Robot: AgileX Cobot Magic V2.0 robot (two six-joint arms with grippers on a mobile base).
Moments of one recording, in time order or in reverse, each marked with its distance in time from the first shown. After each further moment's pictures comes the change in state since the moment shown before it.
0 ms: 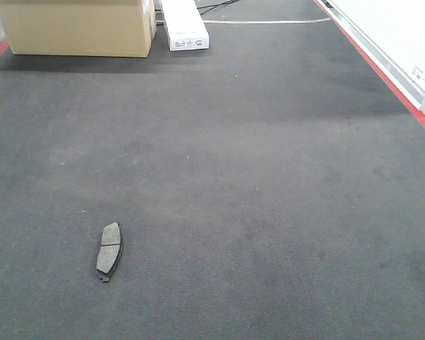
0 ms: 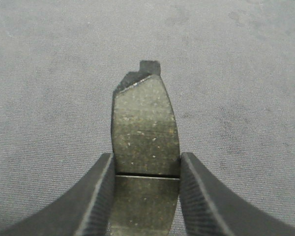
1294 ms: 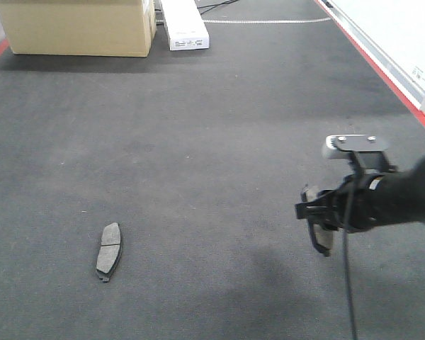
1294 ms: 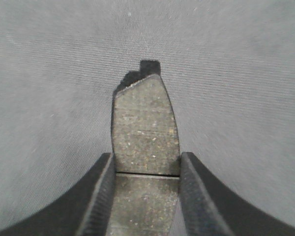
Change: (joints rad) left arm 0.000 0.000 0.000 0.000 0.004 0.002; right arm 0.101 1.066 -0.452 0.289 -0.267 -0.177
